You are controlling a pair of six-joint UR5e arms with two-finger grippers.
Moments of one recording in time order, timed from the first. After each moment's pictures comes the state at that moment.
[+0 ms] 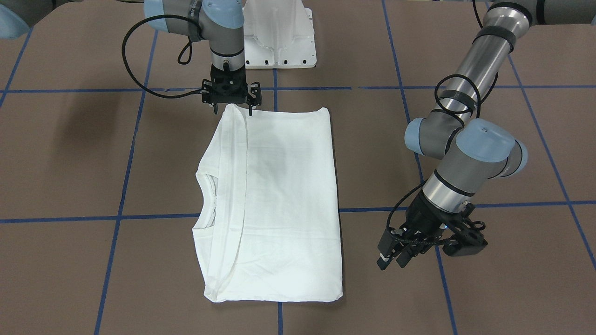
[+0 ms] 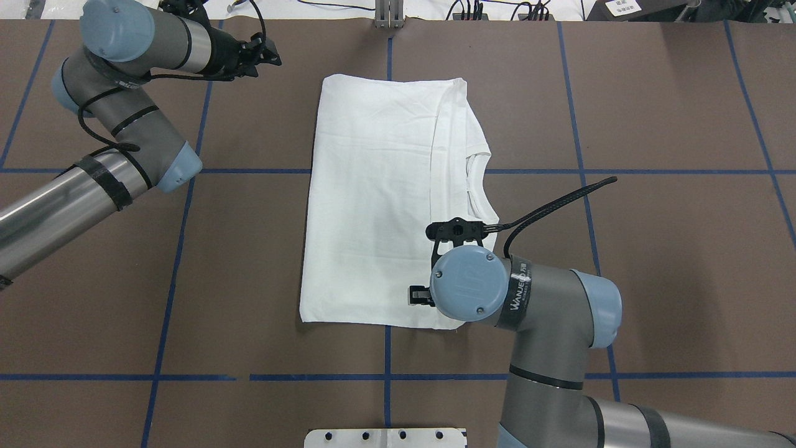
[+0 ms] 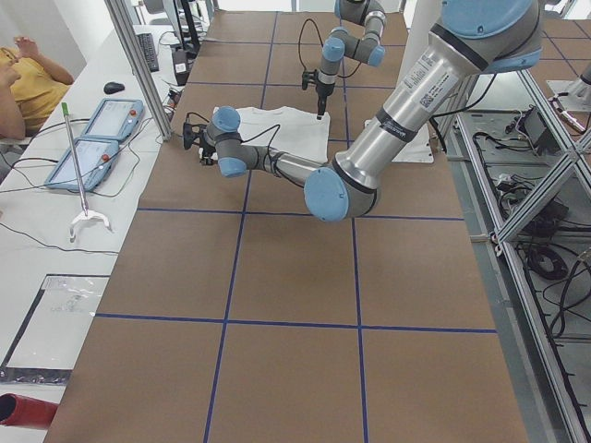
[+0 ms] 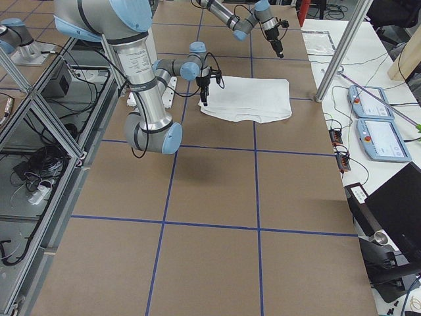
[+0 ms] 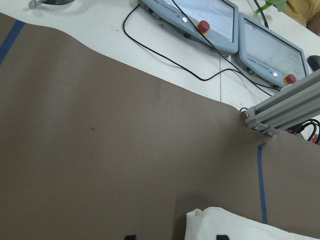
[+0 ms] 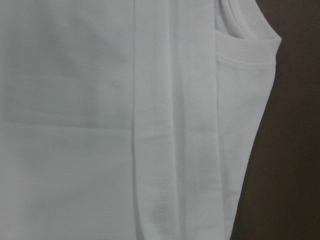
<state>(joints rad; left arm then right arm) -0.92 -2.29 -1.07 -2.60 -1.91 -1.38 0.30 -1.00 1.84 -1.73 1.61 1.30</state>
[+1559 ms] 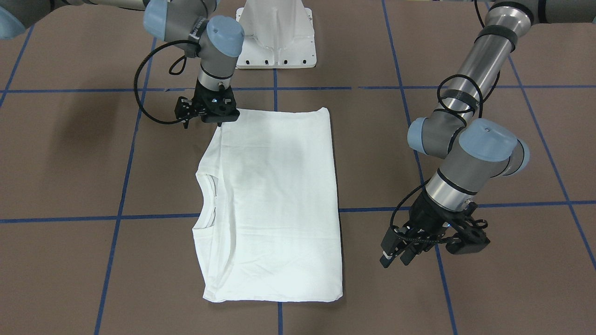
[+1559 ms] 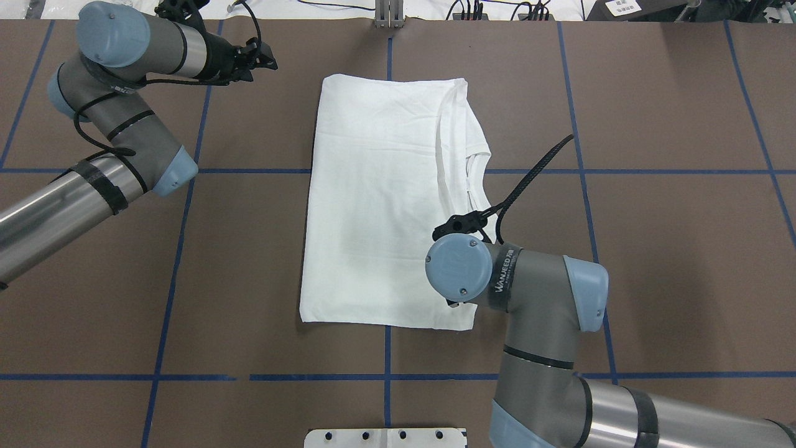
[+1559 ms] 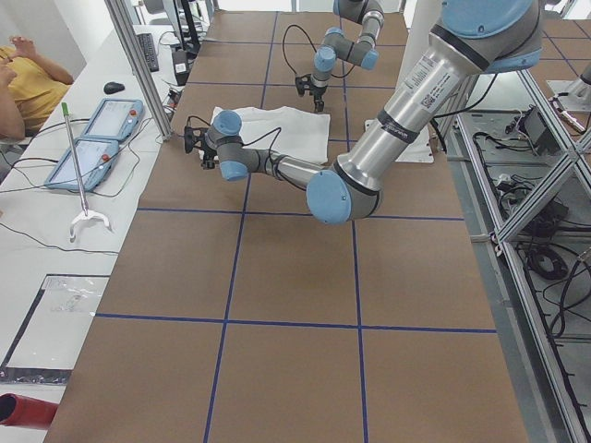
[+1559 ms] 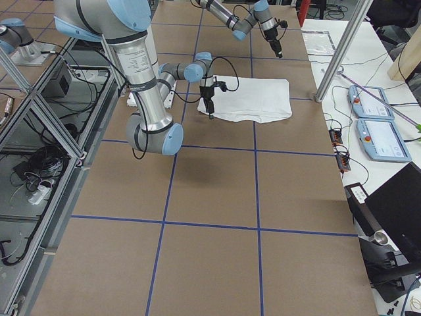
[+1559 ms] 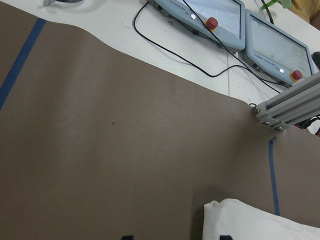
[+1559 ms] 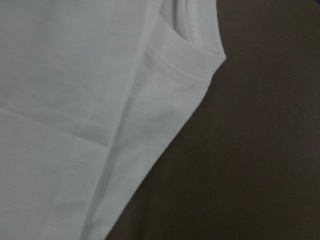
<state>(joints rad) -0.92 -2.27 -1.08 -2.60 -1.91 -1.38 0.36 -1.08 1.86 -1.93 1.61 0.97</state>
